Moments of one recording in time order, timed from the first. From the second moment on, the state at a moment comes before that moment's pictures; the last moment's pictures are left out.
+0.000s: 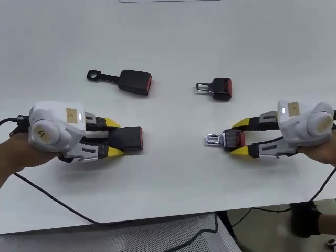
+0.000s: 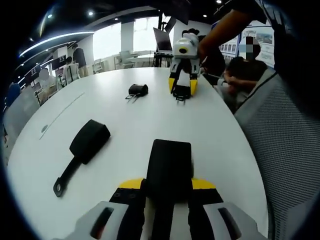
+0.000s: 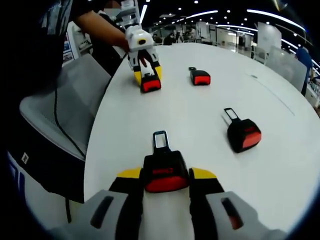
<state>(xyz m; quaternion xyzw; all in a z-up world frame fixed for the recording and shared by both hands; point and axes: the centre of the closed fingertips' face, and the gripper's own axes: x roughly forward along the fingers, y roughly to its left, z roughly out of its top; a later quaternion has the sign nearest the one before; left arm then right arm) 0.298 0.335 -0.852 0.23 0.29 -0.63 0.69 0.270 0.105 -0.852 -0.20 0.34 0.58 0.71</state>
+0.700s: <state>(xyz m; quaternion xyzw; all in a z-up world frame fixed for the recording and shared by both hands) 0.298 0.335 -0.853 0.24 0.29 -0.63 0.68 0.276 0.117 -0.852 -0.17 0.32 0.59 0.72</state>
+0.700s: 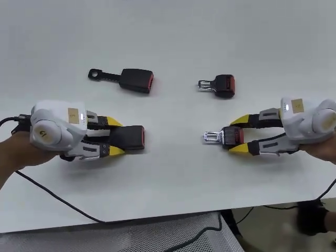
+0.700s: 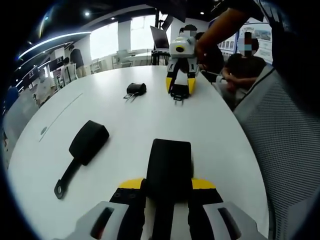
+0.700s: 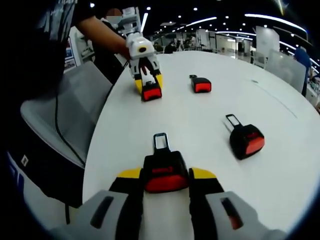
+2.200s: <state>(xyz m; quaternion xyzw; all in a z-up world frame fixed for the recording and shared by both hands) 0.298 0.336 -0.854 0.25 0.29 -0.63 0.67 0.285 0.221 -0.851 -0.09 0.24 0.64 0.72</state>
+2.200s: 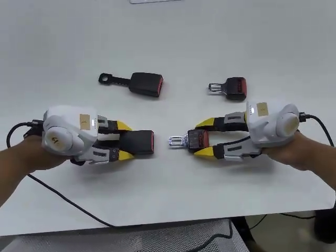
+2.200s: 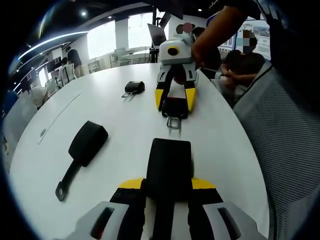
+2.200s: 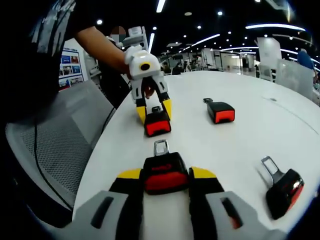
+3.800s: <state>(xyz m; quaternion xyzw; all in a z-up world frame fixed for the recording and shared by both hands) 0.297 0.335 -0.856 0.26 0.29 -0.63 0.67 0.291 0.259 -0.857 -0.08 0.24 0.62 0.74</state>
